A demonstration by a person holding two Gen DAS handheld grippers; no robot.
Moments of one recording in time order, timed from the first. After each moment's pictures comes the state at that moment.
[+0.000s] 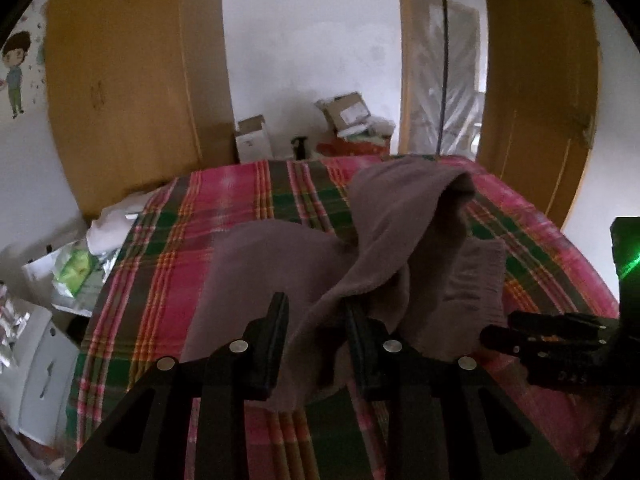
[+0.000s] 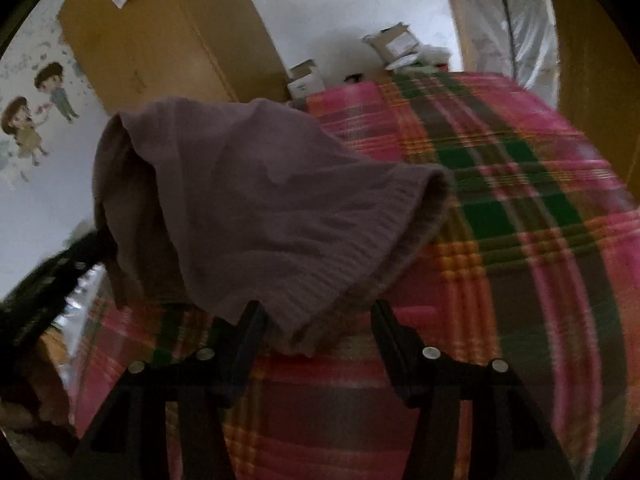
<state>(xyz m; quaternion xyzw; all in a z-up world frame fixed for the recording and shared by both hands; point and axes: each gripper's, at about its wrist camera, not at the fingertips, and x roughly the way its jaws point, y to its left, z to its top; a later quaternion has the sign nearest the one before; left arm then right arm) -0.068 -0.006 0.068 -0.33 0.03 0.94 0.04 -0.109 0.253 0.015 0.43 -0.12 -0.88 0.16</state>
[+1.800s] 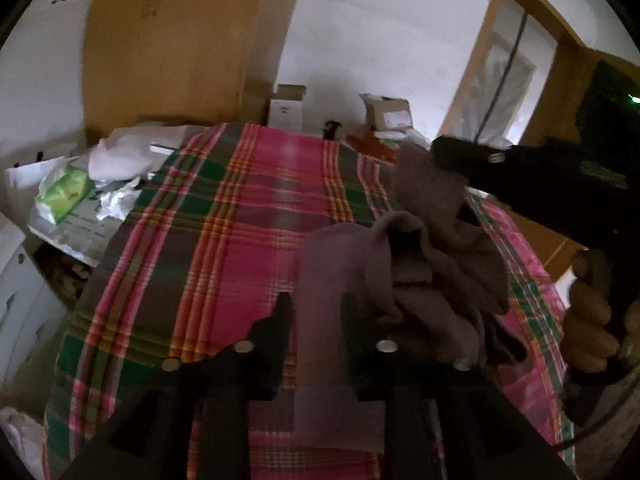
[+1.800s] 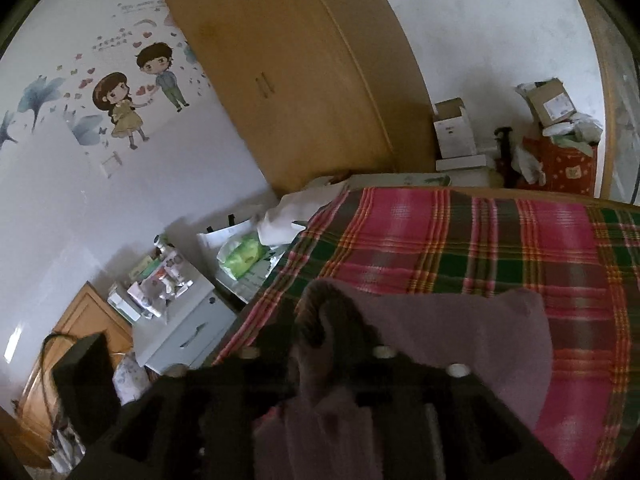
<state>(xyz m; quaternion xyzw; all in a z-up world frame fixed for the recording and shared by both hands) -0.115 -0.129 0.054 -0.36 -0.12 0.93 0.04 -0.215 0.108 0.119 0.36 -0.09 -0.85 0.37</state>
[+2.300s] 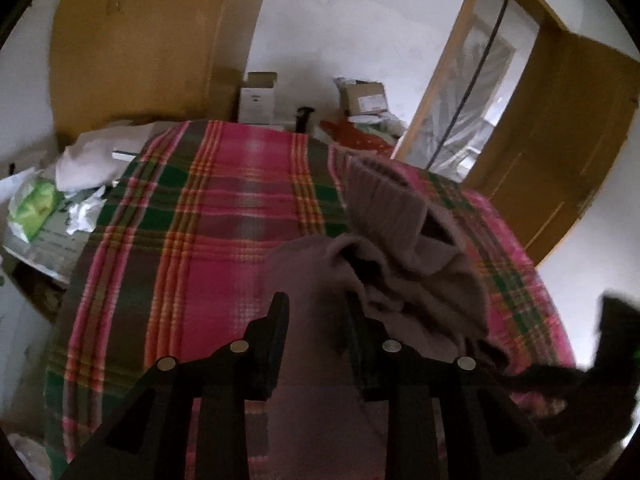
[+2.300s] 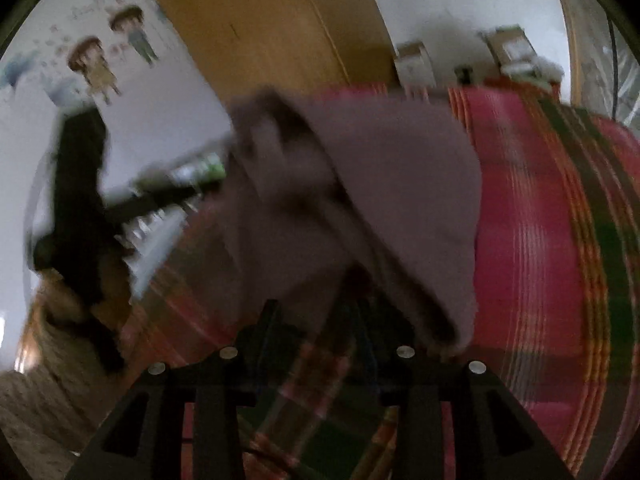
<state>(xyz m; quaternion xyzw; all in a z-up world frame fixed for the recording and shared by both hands) -0.144 -0.125 0.064 -0.38 -0.14 0.91 0.10 -0.131 0.178 0.031 0.46 -0.05 -0.83 0.31</state>
